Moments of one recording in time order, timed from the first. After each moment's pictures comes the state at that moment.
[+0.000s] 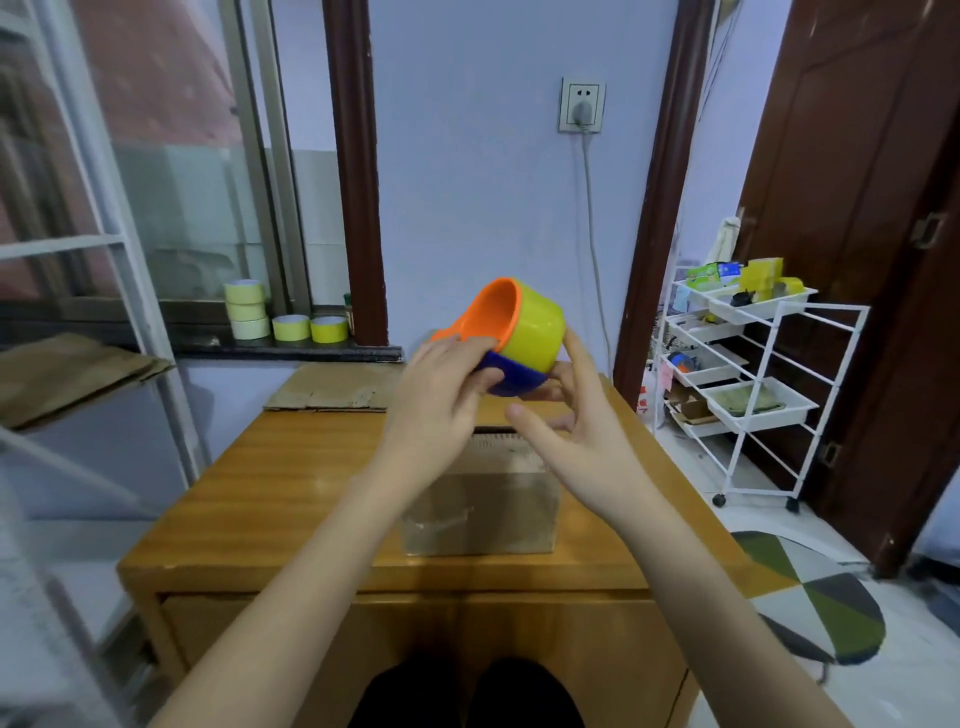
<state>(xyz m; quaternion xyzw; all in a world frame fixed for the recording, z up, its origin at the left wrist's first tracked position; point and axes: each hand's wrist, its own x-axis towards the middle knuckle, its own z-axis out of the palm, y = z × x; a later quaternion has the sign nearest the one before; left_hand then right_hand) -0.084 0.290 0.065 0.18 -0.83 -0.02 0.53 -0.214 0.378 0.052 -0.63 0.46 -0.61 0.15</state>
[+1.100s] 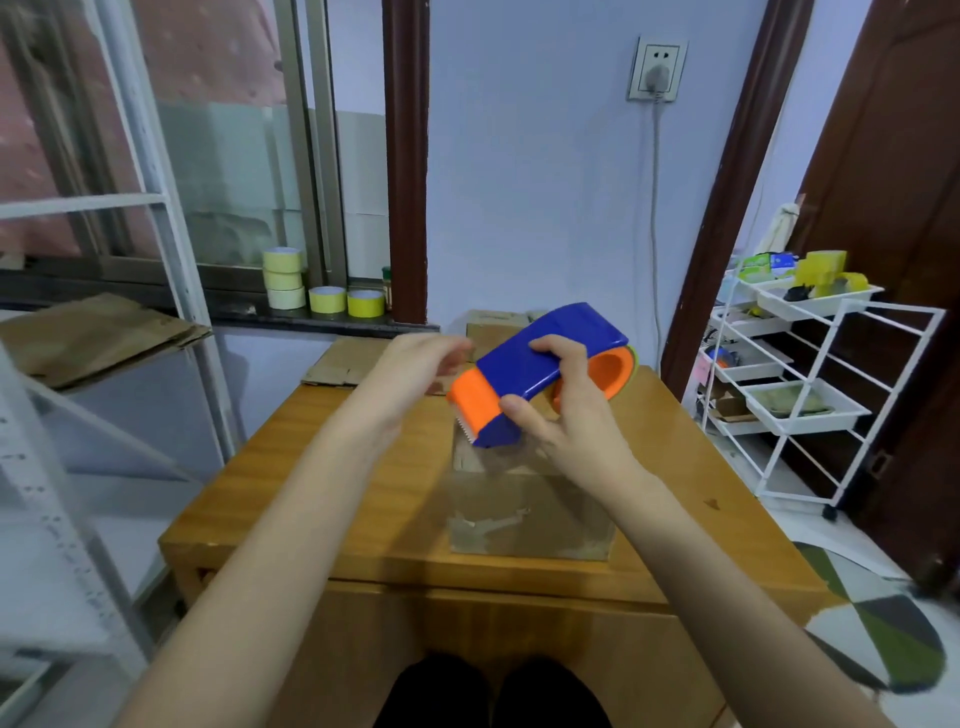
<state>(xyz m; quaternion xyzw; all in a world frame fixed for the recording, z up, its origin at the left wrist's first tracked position) -0.034 0.235 0.079 0.41 -0.63 -0.50 0.43 -0.193 0.305 0.035 -0.69 0.53 -0.50 0.00</state>
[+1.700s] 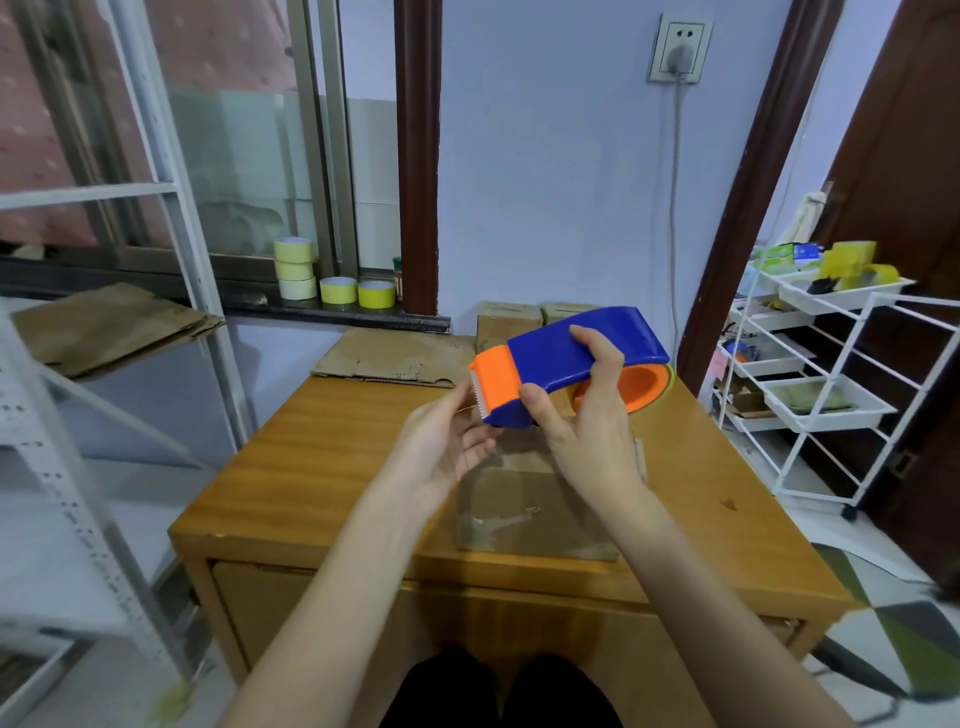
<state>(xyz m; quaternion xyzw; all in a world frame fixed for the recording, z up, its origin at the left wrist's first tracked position) -0.048 0.258 0.027 0.32 -0.39 -0.74 0.44 -0.186 0.298 0.022 -0.61 0.53 -0.58 -0.02</state>
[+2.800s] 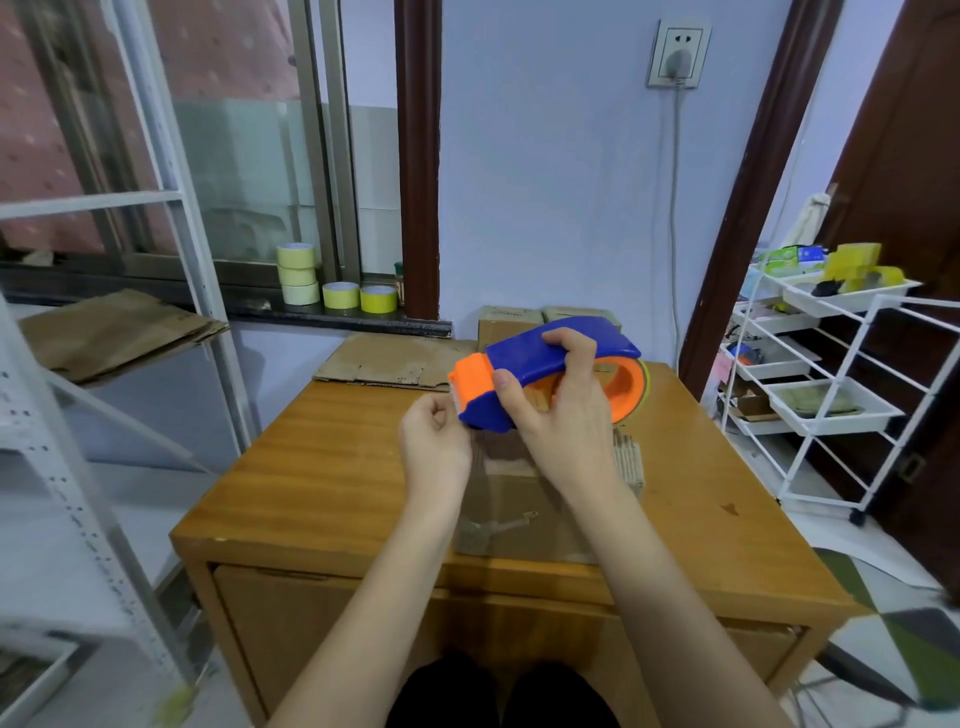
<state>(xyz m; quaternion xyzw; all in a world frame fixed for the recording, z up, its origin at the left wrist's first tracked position) -0.069 0.258 0.010 0.44 -0.49 -0.44 0.61 -0.169 0.288 0.030 -0.59 0.55 -0.57 -0.10</state>
